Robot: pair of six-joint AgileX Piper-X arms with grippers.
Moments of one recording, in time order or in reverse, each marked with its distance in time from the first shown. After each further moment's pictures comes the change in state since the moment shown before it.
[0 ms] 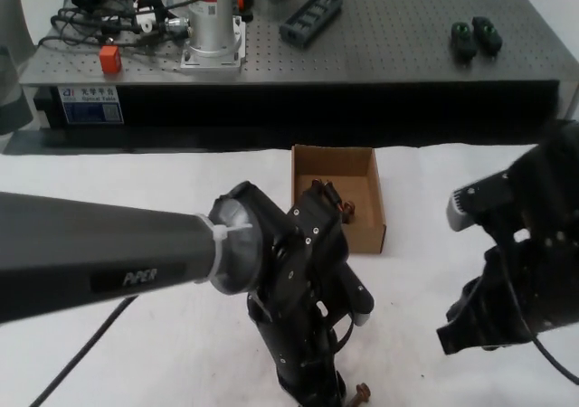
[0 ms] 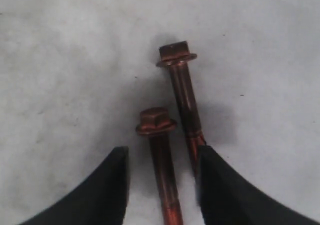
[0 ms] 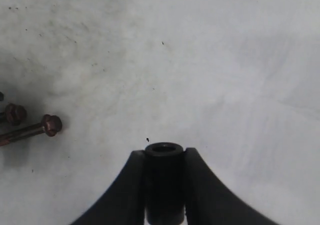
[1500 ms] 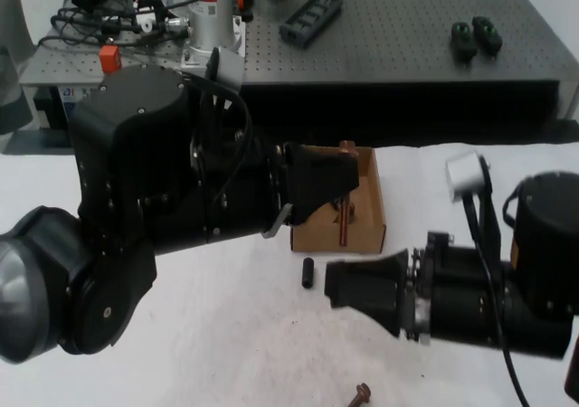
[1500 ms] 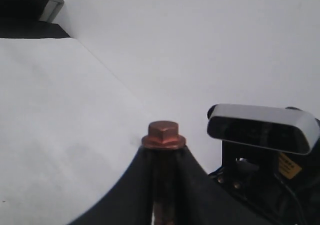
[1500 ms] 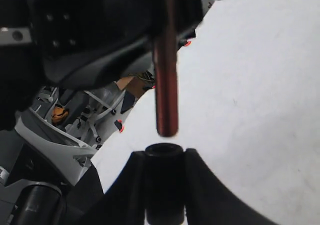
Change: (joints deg) left arm 12.6 -27.3 24.0 -66.9 22.5 -53.1; right arm 11.0 -1.1 16.0 -63.7 -36.0 35.6
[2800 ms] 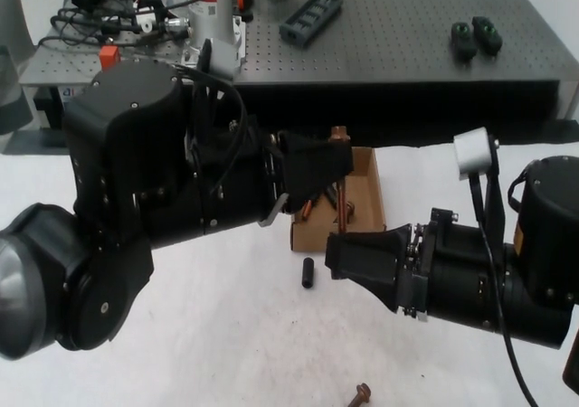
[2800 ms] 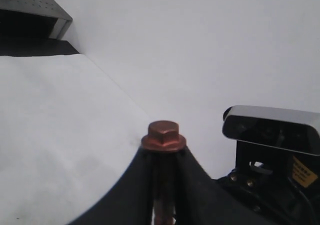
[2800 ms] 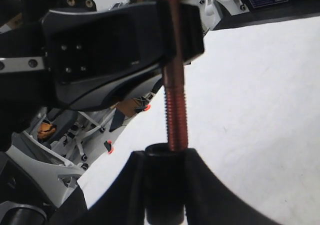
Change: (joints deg) left arm 0.4 0.0 0.0 -1.4 -1.8 1.1; right arm -0.3 0.0 -0.3 -3.4 4.3 -0.7
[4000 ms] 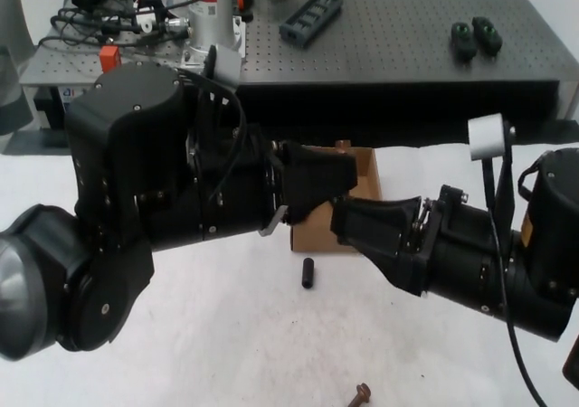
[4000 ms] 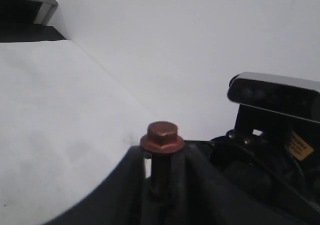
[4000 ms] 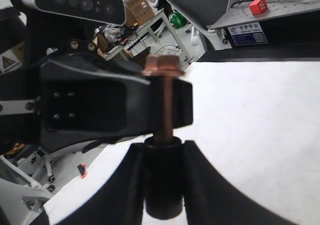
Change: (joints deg) left arm 0.0 0.0 0.0 2.1 3.2 0.4; right arm -4.1 0.0 0.1 -3.8 9.1 -7.4
